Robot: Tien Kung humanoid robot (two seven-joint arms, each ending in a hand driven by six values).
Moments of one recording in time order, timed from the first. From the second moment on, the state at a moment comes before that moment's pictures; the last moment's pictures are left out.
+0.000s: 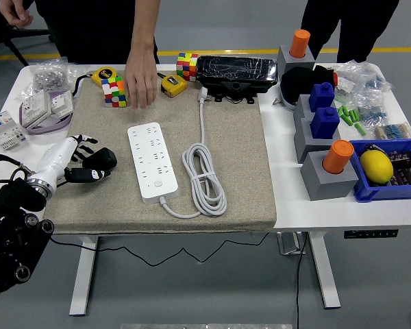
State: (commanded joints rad) left arm -0.28 0.14 -1.41 -1.02 2.15 0.06 0.01; right arm 0.14 -0.11 2.01 0.18 -1.40 -0.06 -0.17
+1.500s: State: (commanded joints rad) left arm -0.29 0.13 -1.41 -0.98 2.19 0.15 -0.02; right arm 0.14 -0.12 2.02 0.18 -1.40 -0.06 -0.17
